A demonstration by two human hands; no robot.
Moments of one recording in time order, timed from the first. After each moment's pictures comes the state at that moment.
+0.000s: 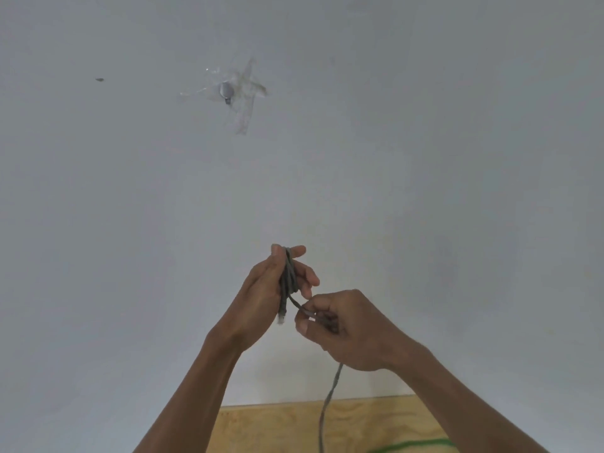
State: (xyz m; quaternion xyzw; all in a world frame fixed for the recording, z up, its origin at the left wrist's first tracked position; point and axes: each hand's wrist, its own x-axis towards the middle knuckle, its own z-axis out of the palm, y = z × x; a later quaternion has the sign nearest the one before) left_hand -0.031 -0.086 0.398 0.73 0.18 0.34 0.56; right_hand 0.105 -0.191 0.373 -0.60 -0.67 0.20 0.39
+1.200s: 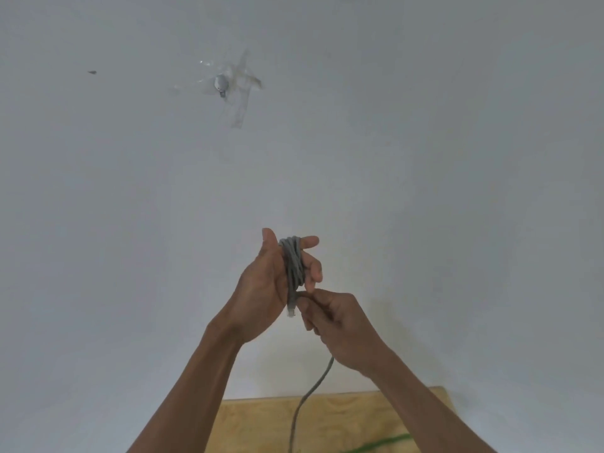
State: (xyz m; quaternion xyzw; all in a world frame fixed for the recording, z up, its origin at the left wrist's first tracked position) left_hand -0.021 -0.086 0.401 0.66 0.08 0.29 0.69; right_hand 0.101 -0.174 0.337 -0.55 -0.56 0.26 0.56
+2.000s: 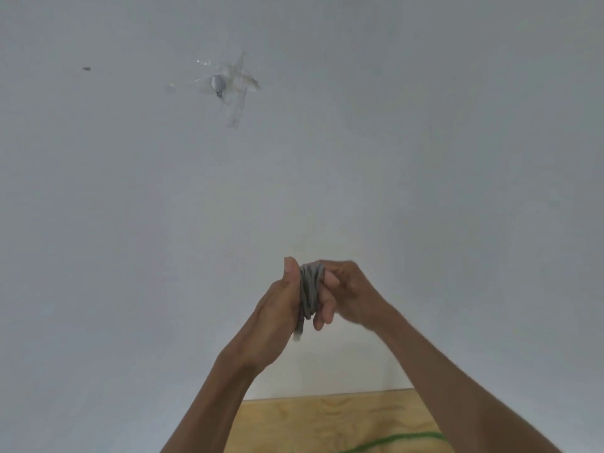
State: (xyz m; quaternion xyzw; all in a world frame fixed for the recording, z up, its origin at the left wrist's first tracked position) left_hand -0.023 -0.120 0.383 0.76 0.10 0.28 0.58; right_hand 0.144 -0.150 0.363 -0.46 -0.61 0.31 0.57
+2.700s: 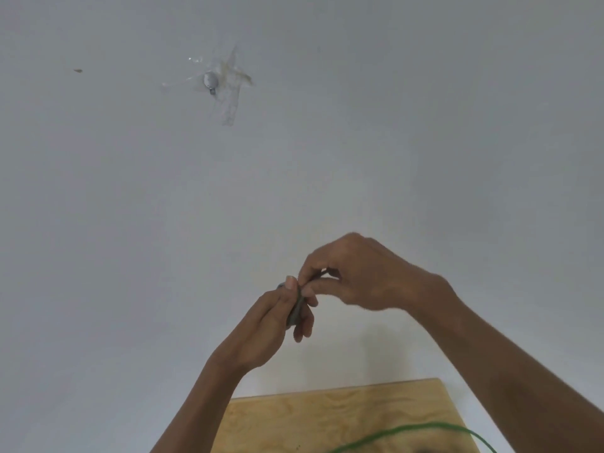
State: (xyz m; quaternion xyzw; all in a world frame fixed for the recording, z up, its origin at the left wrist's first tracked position) left_hand -0.032 -0.102 0.361 0.81 0.17 0.25 0.50; right_hand 0.133 -0.191 0.438 -0.60 -0.77 -0.02 0.22
